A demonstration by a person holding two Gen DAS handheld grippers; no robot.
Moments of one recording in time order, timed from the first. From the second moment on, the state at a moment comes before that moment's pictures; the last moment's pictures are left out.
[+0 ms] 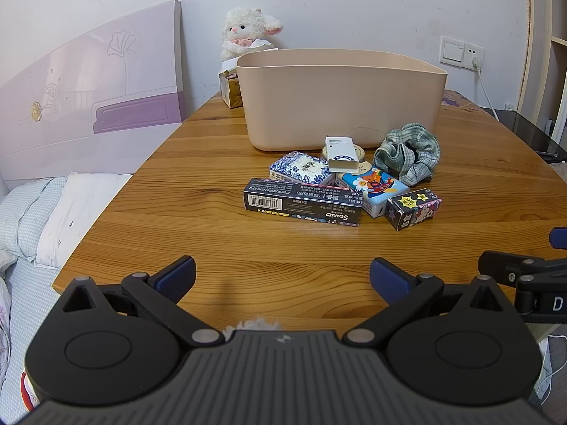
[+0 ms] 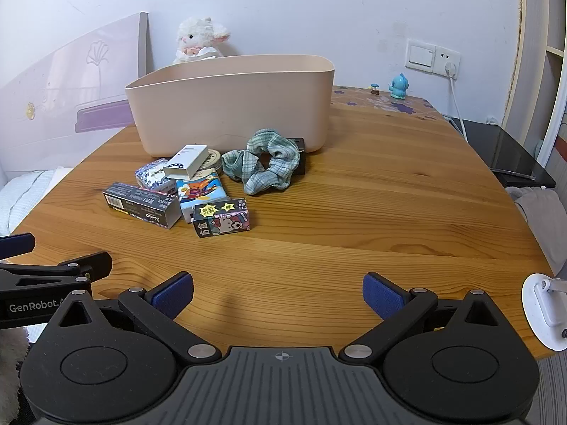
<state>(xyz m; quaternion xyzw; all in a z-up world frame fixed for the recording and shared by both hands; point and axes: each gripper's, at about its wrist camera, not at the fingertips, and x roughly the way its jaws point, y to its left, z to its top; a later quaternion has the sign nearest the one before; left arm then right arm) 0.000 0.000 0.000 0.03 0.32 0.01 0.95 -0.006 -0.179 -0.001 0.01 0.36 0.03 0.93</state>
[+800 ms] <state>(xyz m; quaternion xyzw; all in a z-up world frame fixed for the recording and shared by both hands) 0.000 0.000 0.000 0.03 0.32 0.01 0.95 -0.006 -0.176 0.000 0.01 0.35 0.03 0.94</state>
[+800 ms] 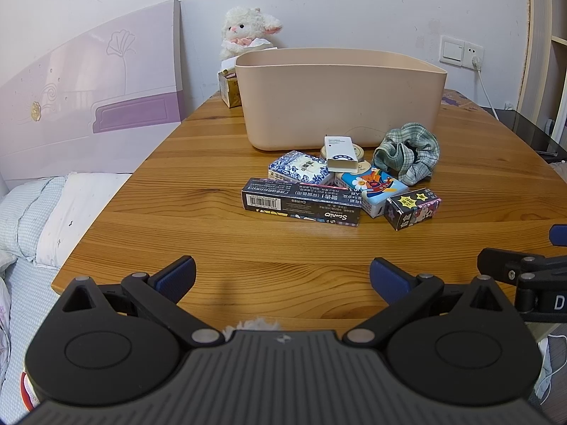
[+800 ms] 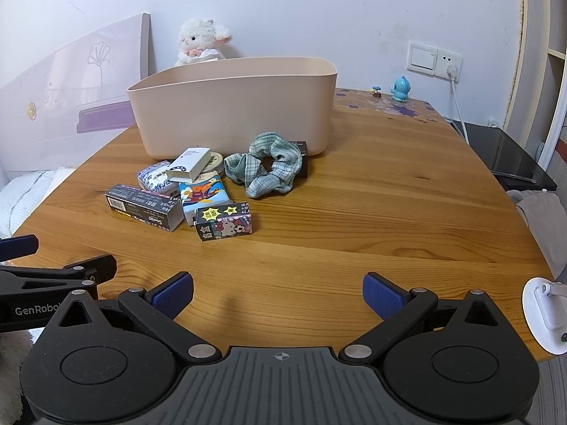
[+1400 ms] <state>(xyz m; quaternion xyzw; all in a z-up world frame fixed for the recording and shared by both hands) 0.000 0.002 0.000 0.03 0.32 0.01 0.95 -0.001 -0.181 -0.003 0.02 0.36 0.03 0.93</state>
